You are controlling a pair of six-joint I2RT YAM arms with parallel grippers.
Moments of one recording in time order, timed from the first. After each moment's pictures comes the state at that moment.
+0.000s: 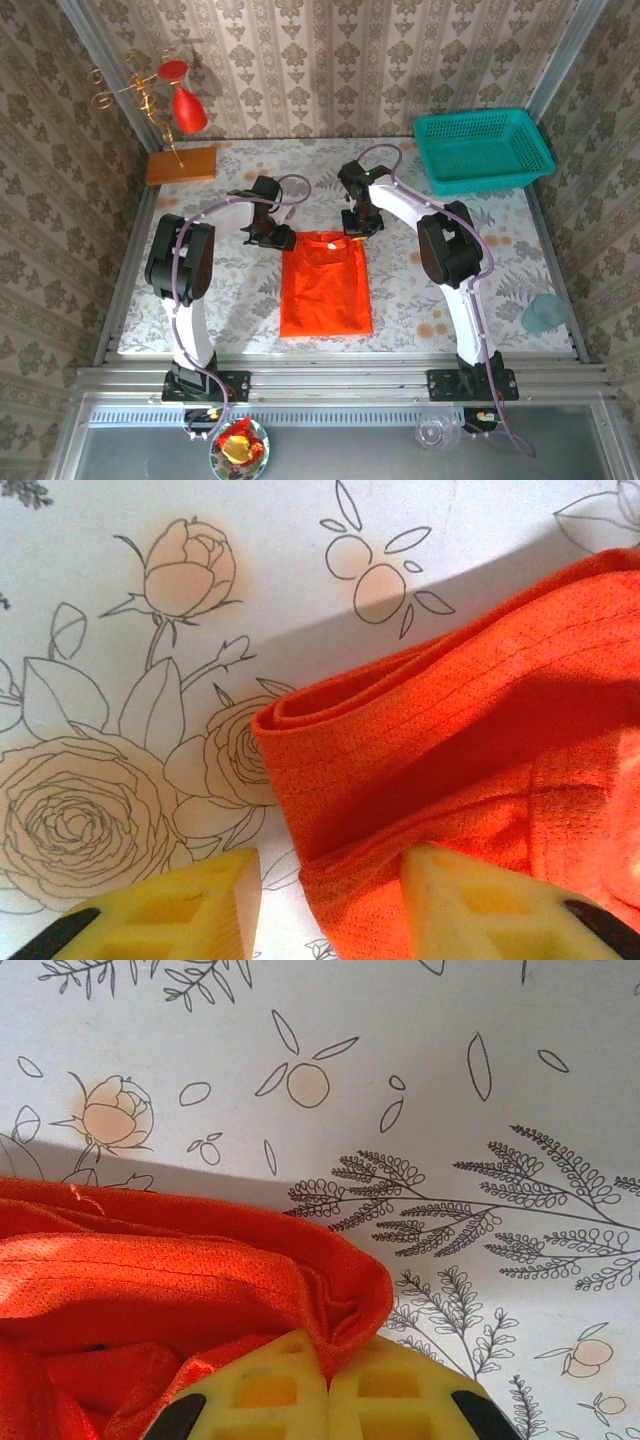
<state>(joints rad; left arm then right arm) -0.40 1.96 1.31 -0.69 0.24 -0.04 0.47 2.26 1.85 -1.05 -0.08 0.39</state>
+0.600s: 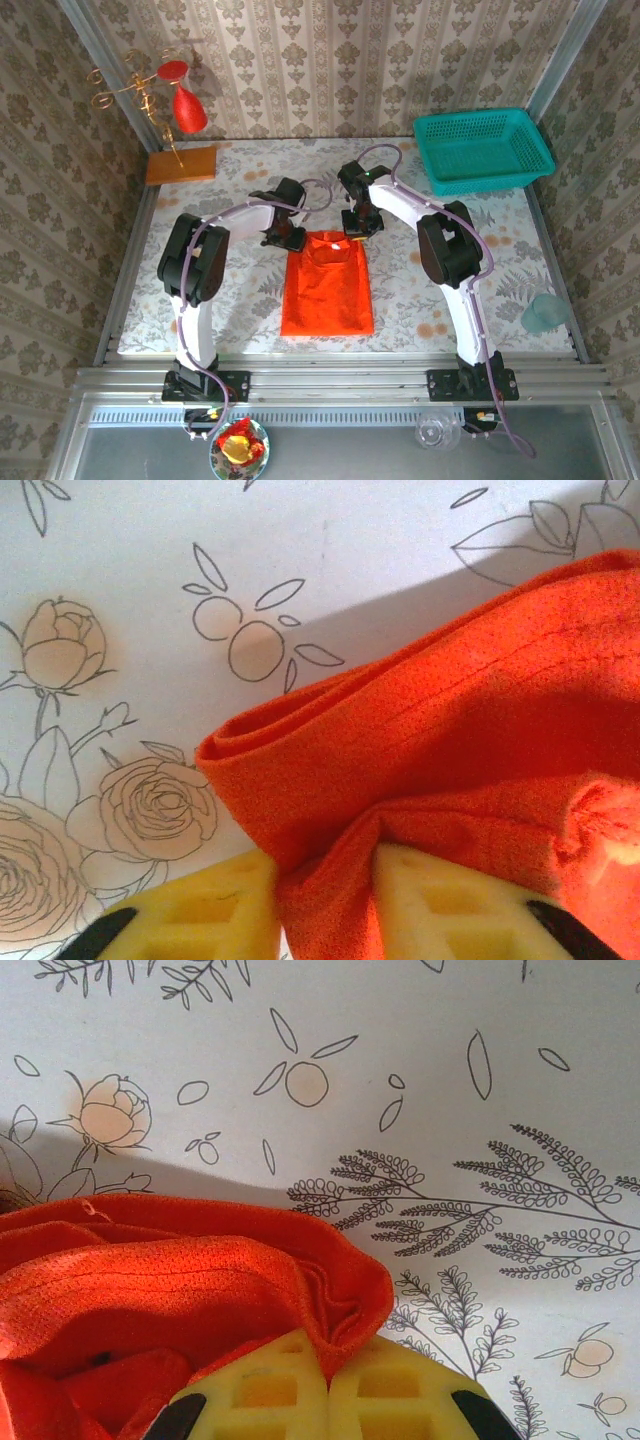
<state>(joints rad) -0.53 1.99 1.36 -0.69 0.08 -0.08 0.47 2.26 1.85 -1.05 -0.08 0.39</state>
